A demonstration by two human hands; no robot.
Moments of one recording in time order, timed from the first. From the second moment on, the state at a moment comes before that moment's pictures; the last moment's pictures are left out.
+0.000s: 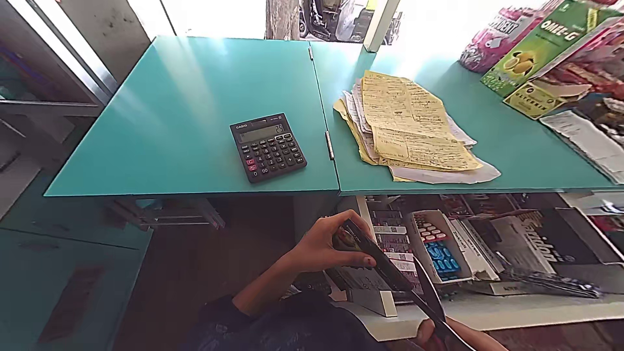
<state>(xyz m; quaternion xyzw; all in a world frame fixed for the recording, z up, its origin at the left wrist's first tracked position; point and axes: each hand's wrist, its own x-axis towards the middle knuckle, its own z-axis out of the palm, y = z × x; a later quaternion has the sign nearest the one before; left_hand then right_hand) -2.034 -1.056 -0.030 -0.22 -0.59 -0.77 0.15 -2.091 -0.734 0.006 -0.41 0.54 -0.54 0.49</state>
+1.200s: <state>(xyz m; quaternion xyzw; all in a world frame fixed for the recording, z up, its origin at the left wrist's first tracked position) -2.030 -1.045 -0.037 -0.11 -0.51 -0.81 0.28 -2.092 -0.753 0.028 -0.47 0.58 -0.48 0.46</state>
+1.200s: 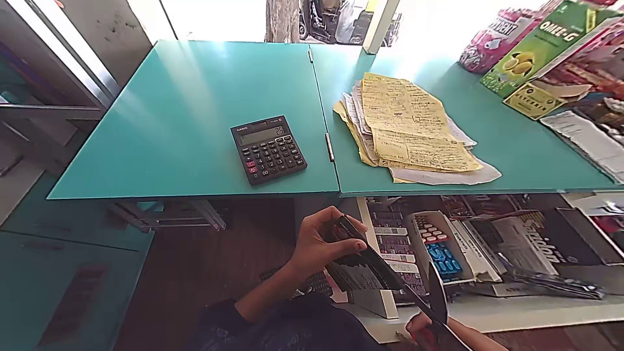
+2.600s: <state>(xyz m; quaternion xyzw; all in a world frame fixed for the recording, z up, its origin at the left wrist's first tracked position) -2.019 -1.068 -0.025 -0.14 -0.61 -0.75 0.21 -2.097 -0.756 0.027 -0.48 0.58 -0.47 0.46</state>
